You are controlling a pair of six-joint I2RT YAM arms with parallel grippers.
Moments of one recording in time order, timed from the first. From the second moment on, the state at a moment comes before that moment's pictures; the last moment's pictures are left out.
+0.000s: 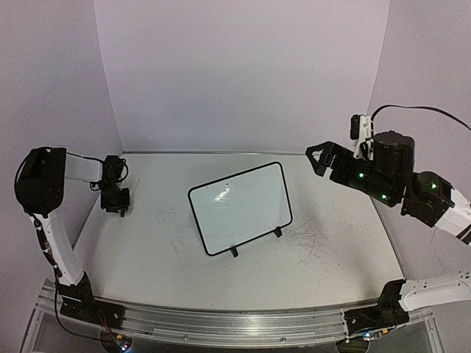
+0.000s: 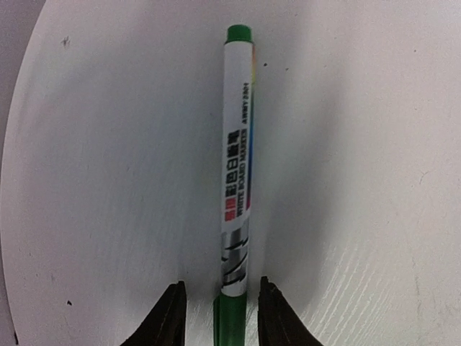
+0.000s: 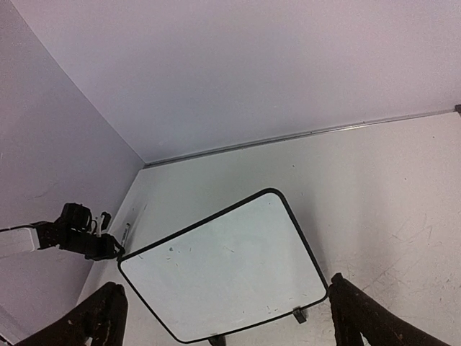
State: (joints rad) left arm -0.05 1.88 1.13 -0.48 -0.14 -0.28; right arm 0.89 0.99 1.08 -0.39 0.42 0.62
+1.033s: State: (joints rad) left arm -0.14 1.30 1.13 -0.50 0.07 -0.24; right arm 0.82 1.32 1.29 -0.45 0.38 0.42
